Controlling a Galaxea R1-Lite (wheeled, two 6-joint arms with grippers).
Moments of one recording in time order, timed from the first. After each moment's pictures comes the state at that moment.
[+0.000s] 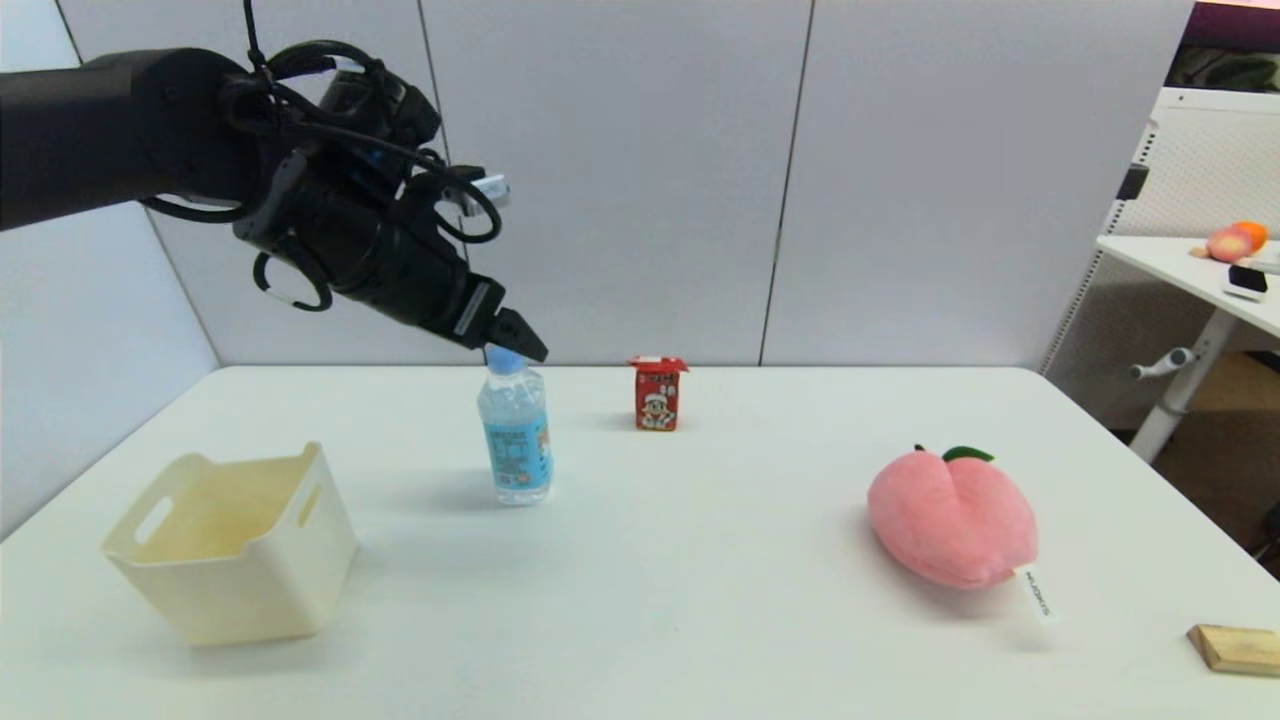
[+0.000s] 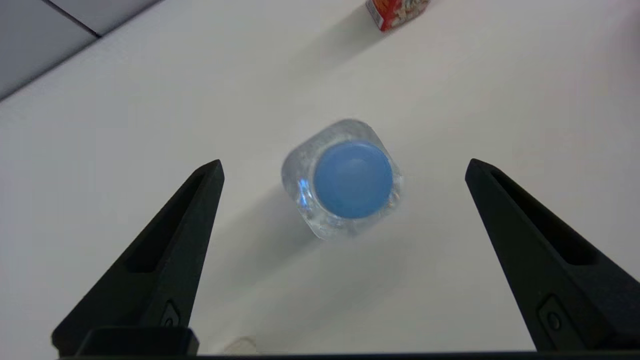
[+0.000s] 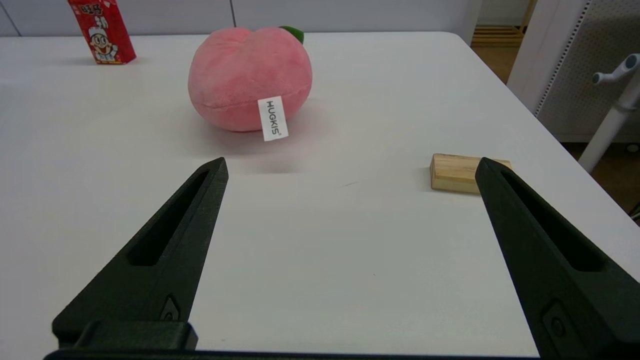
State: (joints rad) left arm -0.37 1.97 -1.97 0.84 -0.18 0.19; right arm 0.00 0.00 0.00 0.00 -0.01 0.00
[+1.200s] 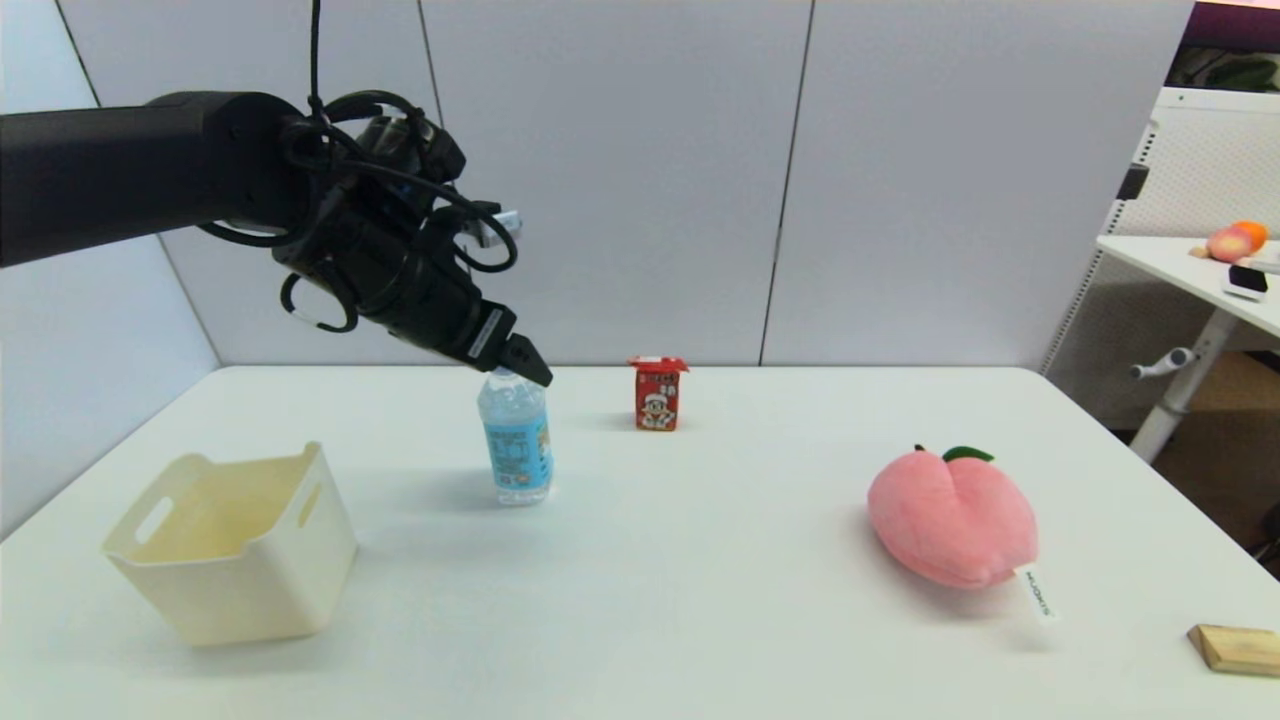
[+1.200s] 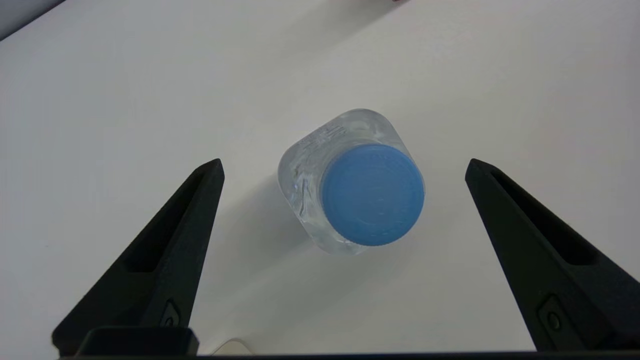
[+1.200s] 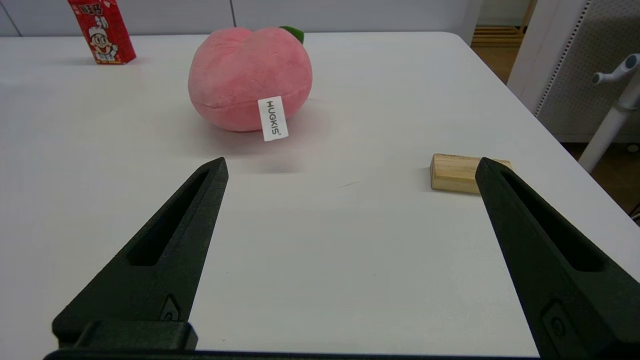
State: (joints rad) left arm -0.37 2.02 -1.97 0.85 -0.17 0.18; right arm 0.00 0.00 0.00 0.00 -0.01 0.00
